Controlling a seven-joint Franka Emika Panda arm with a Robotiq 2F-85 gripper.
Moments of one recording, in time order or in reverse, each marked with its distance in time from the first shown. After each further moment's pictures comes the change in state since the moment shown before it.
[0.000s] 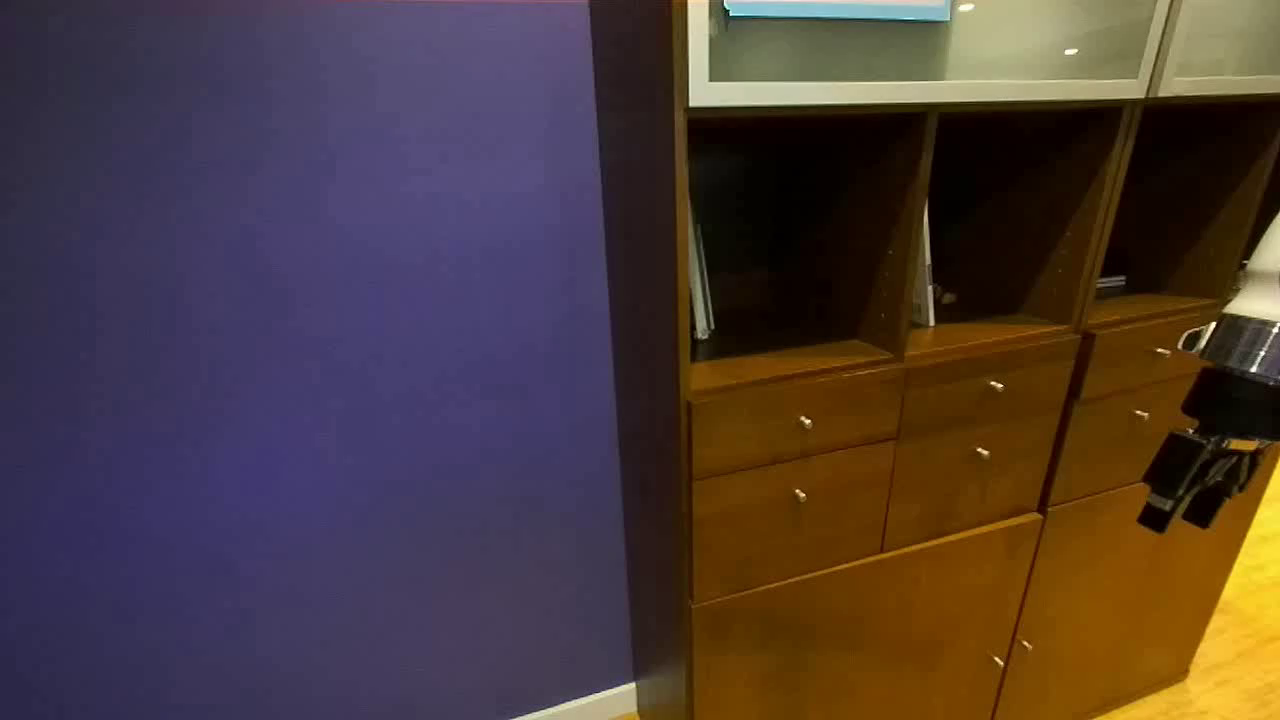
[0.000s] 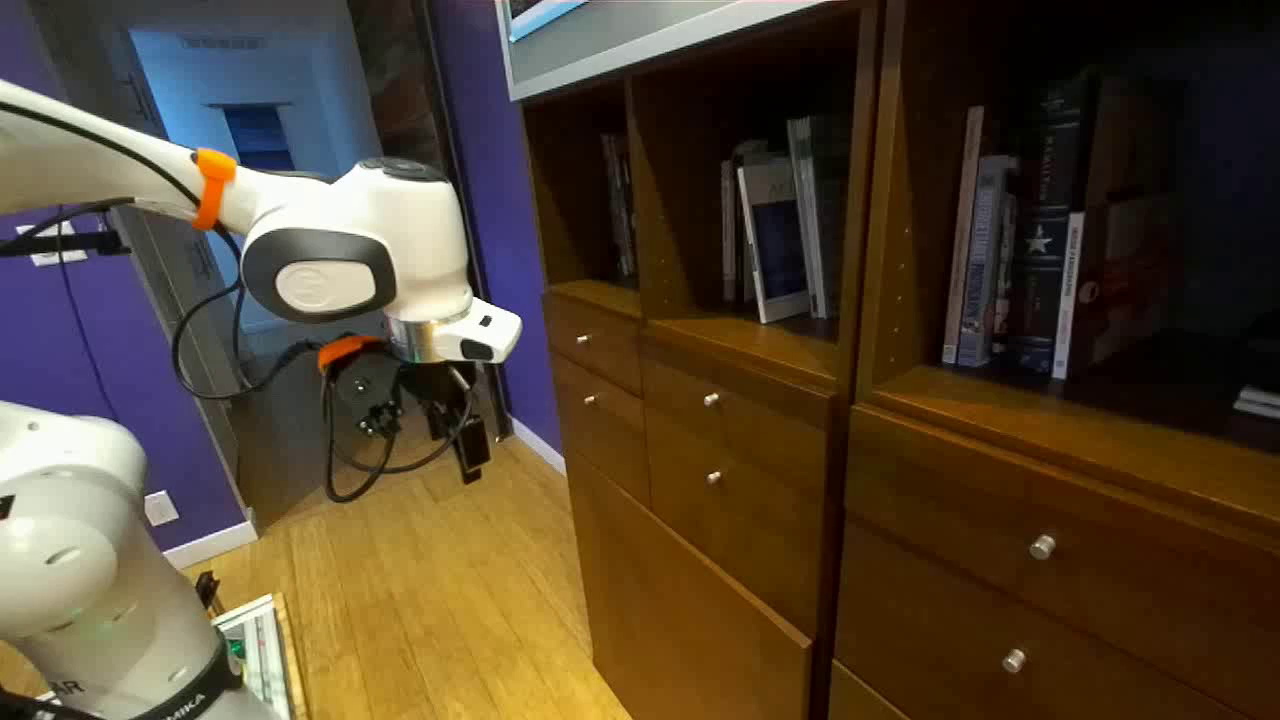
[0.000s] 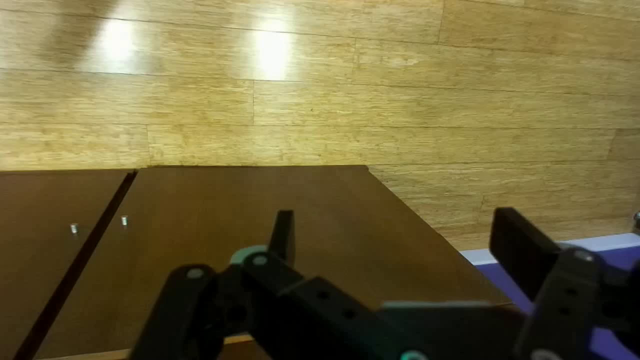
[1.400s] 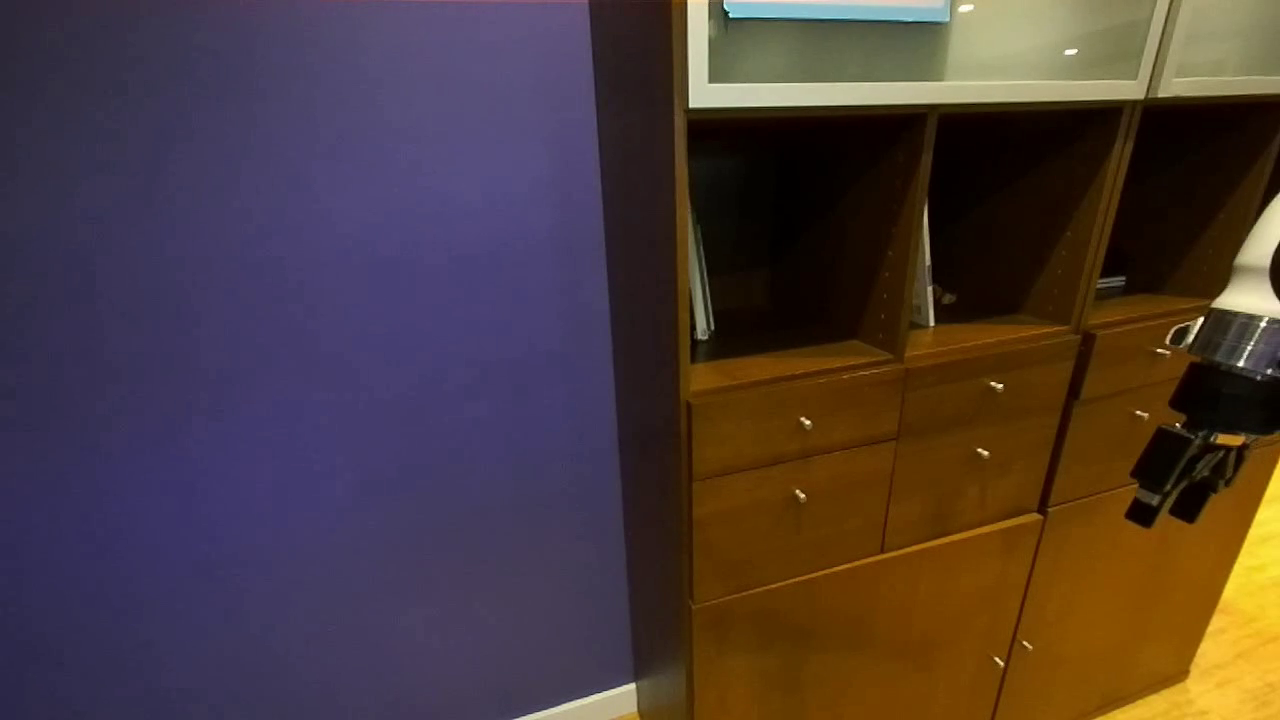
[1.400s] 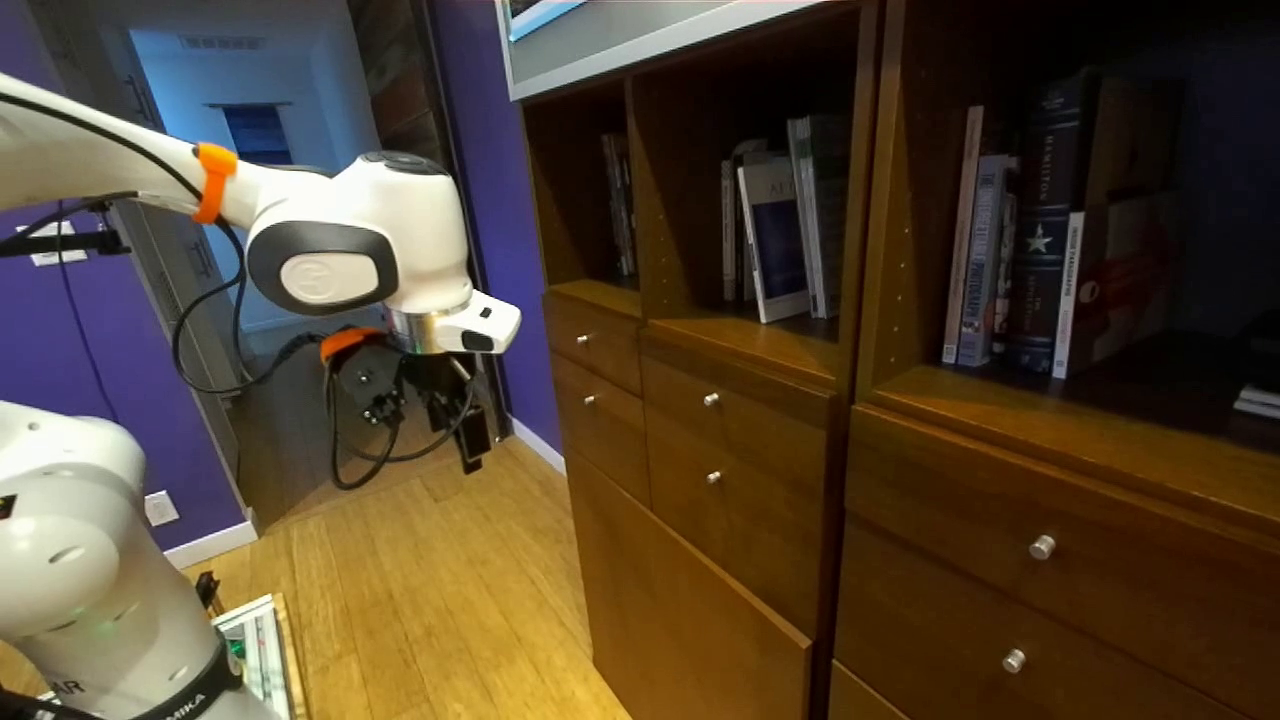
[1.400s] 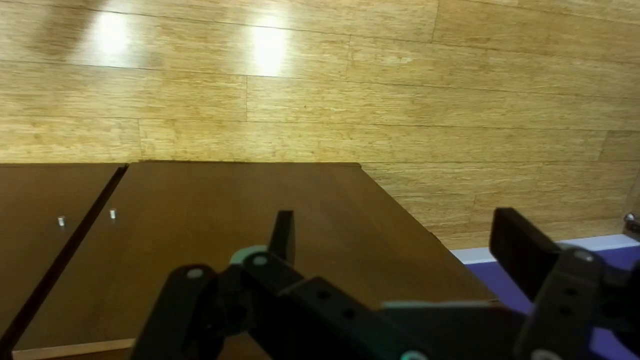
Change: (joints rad) arm 0.015 0.008 0.027 0.018 0.029 -0.003 0.005
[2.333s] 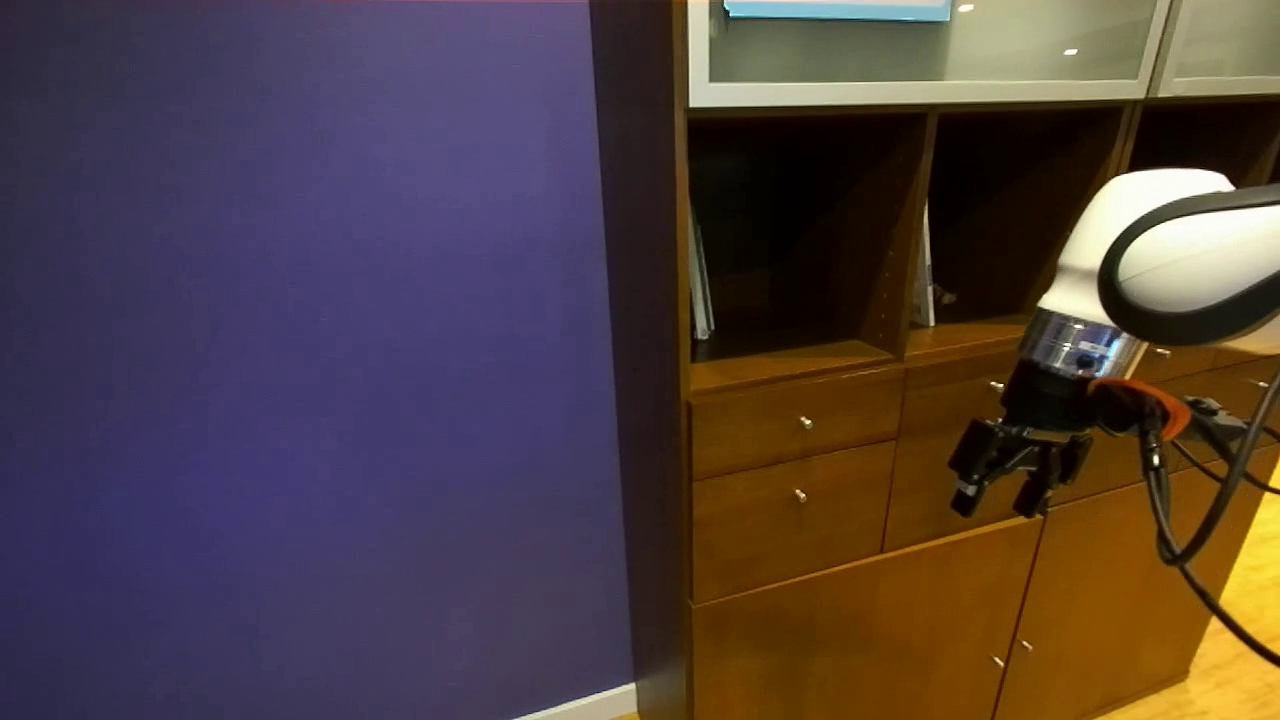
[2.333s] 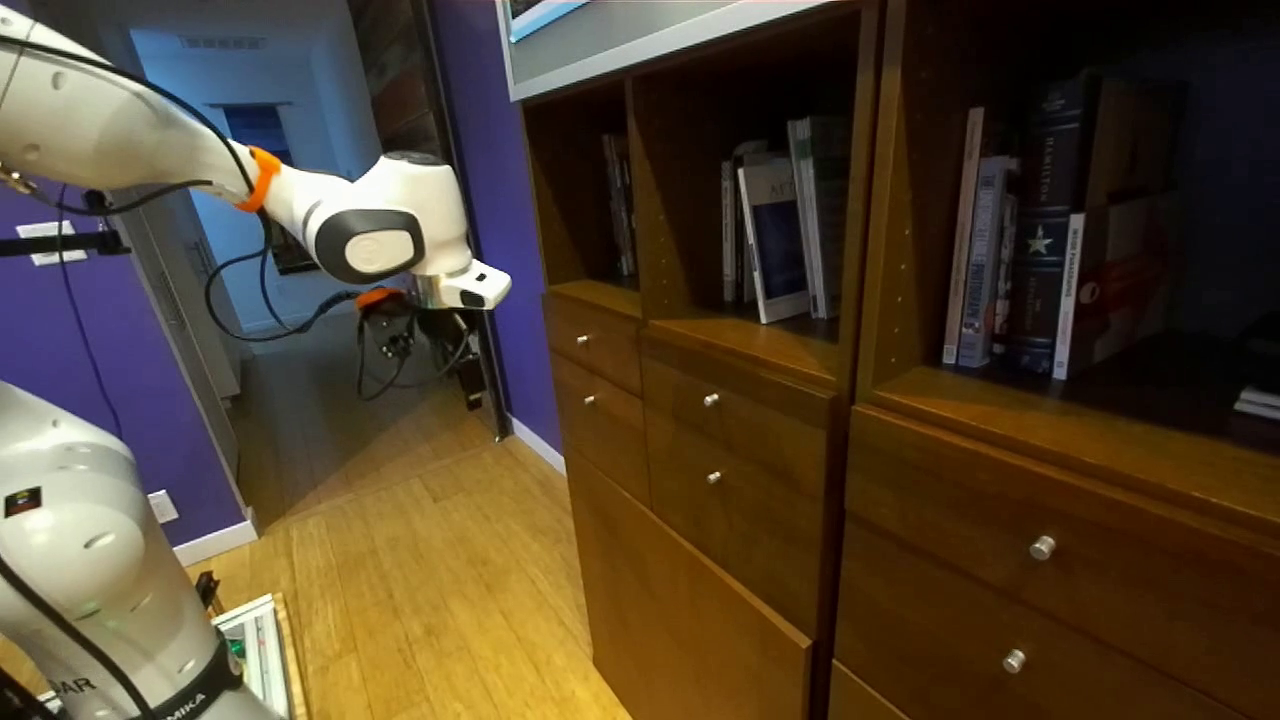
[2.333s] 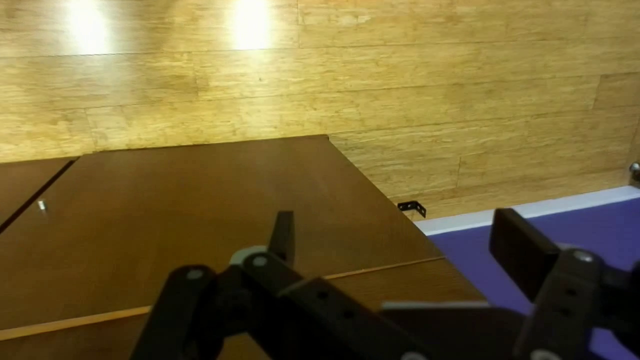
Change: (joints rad) arm 0.131 0.236 0.288 0.157 0.185 0.185 0.354
